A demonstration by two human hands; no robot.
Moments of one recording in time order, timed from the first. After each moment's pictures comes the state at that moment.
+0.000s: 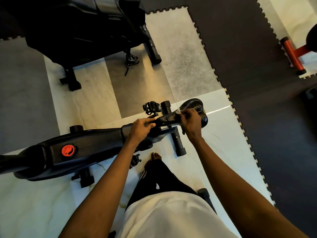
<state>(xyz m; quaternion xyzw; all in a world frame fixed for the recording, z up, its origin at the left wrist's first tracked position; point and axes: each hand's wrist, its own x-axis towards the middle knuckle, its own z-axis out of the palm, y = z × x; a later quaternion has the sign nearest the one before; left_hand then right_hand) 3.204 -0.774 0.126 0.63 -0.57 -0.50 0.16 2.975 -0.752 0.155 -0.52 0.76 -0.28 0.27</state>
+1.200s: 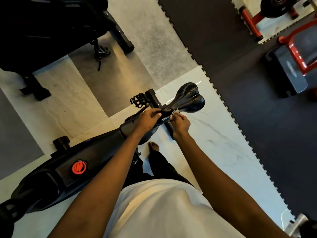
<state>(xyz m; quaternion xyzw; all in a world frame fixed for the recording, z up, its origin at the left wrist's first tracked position) 3.227 -0.810 0.130 0.48 -0.63 -0.60 0.08 3.083 -0.737 0.122 0.13 0.77 -0.50 0.37</state>
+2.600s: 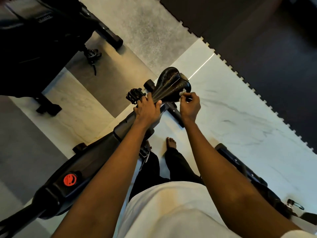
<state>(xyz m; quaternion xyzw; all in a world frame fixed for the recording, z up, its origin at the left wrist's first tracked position) 3.108 -0.794 0.132 0.51 -0.79 -0.31 -0.14 2.965 -0.704 0.085 -0.10 0.85 -0.49 0.18</state>
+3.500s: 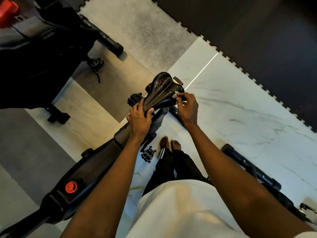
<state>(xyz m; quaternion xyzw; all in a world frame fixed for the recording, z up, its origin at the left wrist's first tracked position) 3.110 -0.774 0.124 0.55 -0.78 -0.30 0.01 2.932 -0.692 0.094 -0.25 0.82 -0.47 0.23</state>
